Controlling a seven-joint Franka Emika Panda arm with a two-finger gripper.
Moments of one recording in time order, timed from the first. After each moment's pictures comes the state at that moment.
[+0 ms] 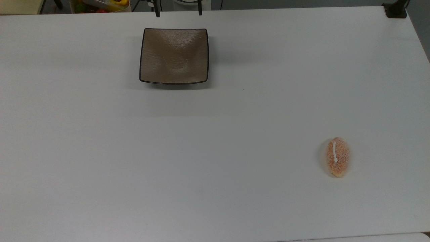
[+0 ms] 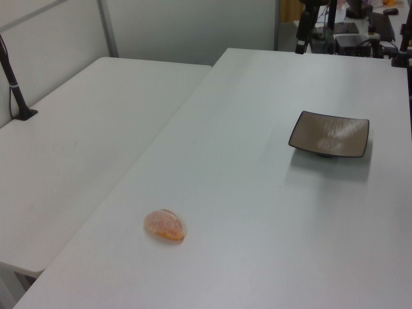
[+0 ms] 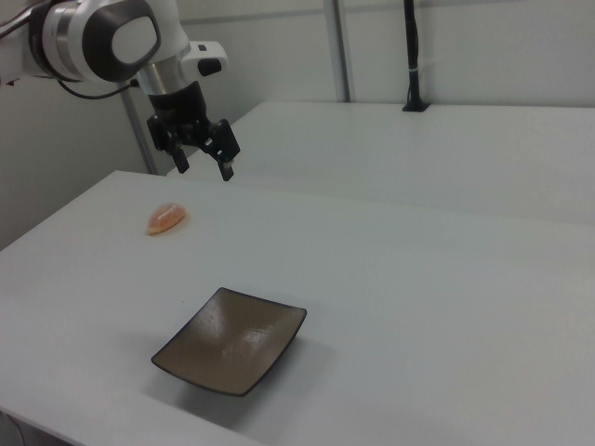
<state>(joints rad) 0.12 -0.05 -0.02 -1.68 0.03 1.77 -0.02</state>
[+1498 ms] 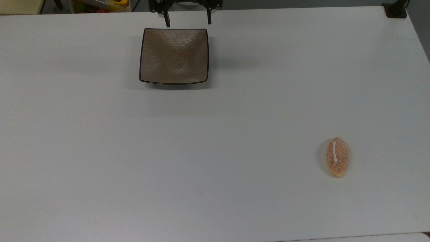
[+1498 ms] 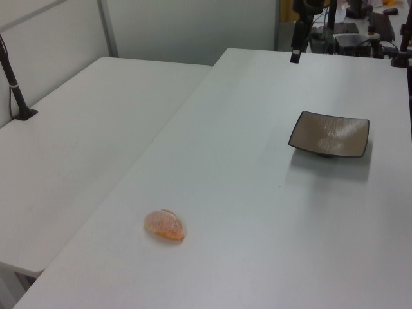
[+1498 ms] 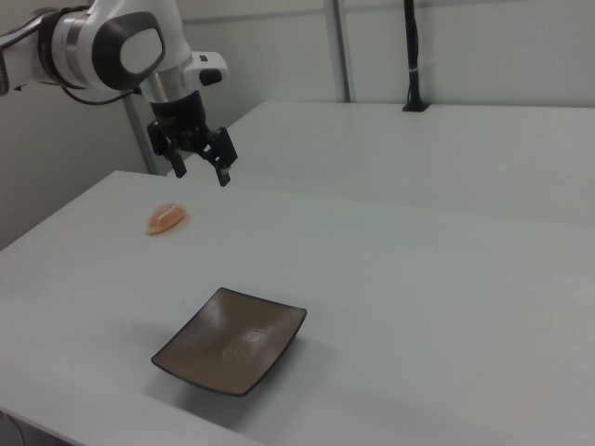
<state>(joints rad) 0.13 0.00 -0.01 -1.67 0.06 1.79 -0.01</state>
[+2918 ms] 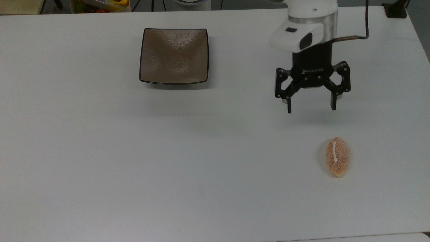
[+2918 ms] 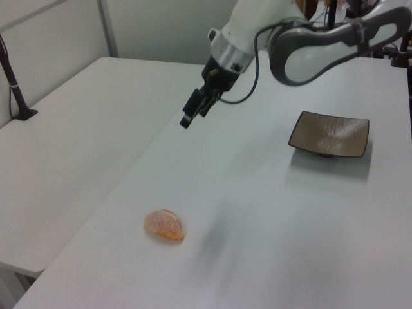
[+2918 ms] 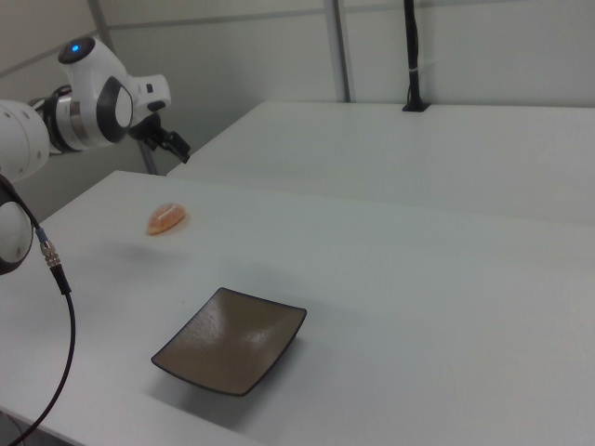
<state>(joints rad) 0.43 0.49 0.05 -1.36 -0.10 2.43 0.53</state>
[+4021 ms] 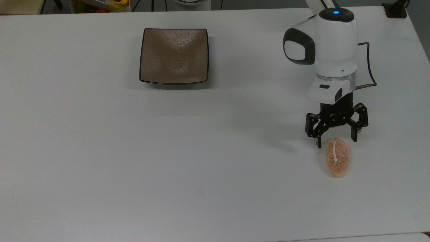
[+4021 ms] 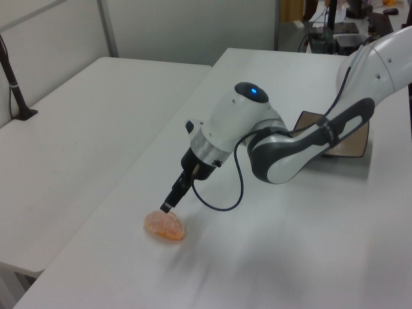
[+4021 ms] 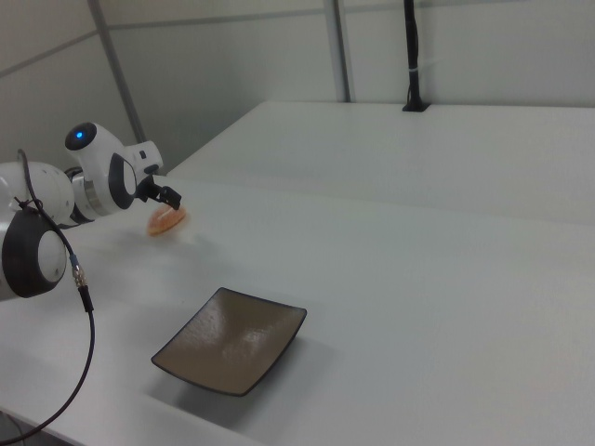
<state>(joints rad) 0.58 0.85 0.00 -1.20 -0.18 2.68 0.54</state>
